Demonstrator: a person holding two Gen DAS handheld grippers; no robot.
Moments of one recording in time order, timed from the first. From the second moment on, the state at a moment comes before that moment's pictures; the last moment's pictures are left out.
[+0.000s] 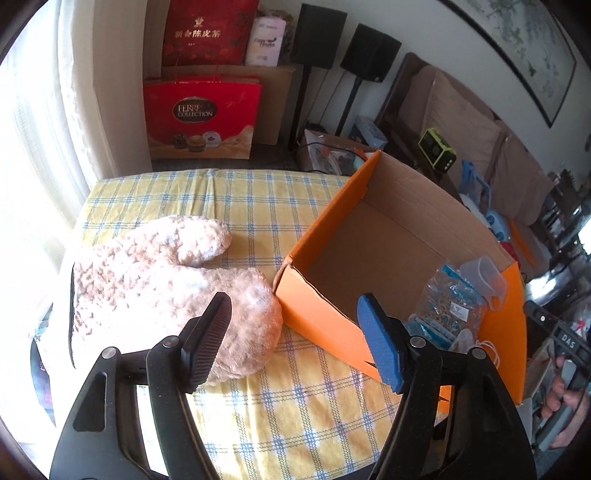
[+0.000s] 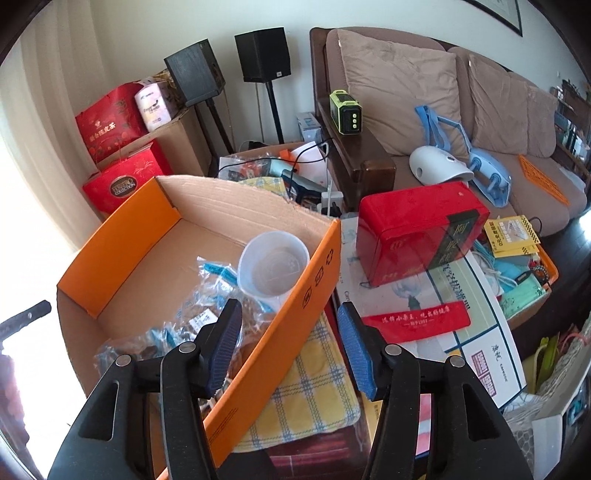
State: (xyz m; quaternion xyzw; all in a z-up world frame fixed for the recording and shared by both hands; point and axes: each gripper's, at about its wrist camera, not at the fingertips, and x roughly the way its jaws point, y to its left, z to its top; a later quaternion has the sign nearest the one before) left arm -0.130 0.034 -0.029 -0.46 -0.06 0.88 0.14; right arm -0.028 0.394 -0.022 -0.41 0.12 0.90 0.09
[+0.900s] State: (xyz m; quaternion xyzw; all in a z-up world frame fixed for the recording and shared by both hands) left arm -0.171 0.073 -0.060 -0.49 0.00 0.86 0.15; right arm -0.027 0.356 -0.049 -0.45 0.09 0.88 0.07
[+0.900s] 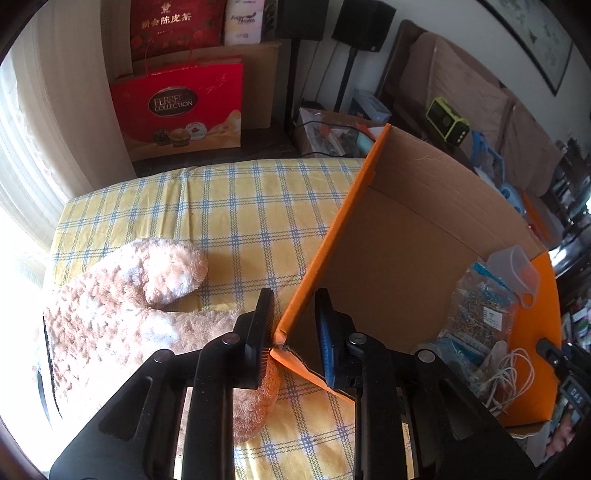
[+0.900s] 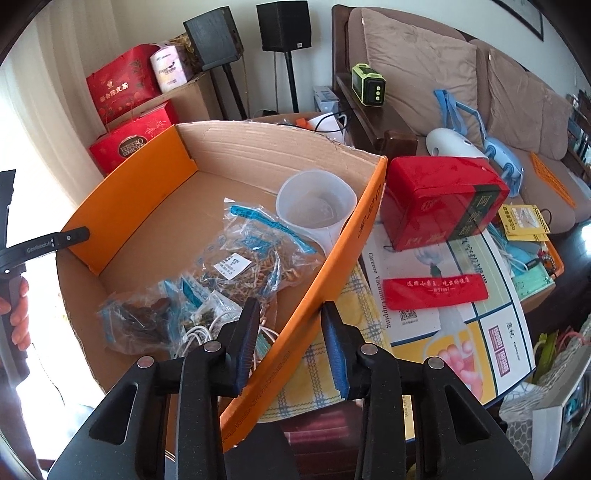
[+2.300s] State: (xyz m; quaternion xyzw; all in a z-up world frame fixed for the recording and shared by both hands) left arm -0.059 0.086 -0.043 -0.49 -0.02 0.84 0.21; right arm -0.104 0.415 -0.049 -0.48 0.06 0.87 0.04
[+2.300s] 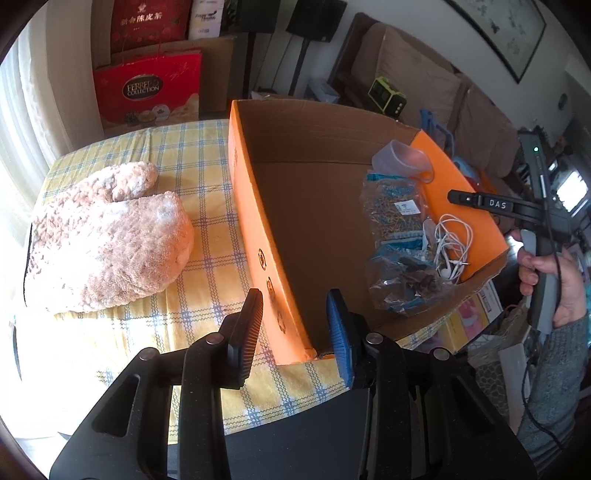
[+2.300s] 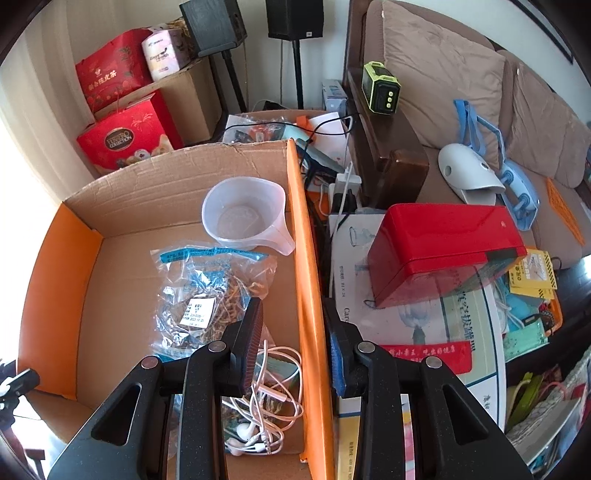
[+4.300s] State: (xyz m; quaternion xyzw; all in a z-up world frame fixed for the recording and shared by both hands) left arm -0.119 -0.056 -0.064 -0.48 -0.06 0.88 0.06; right arm -0.032 0.401 -0.060 -0.46 0.05 0.88 0.08
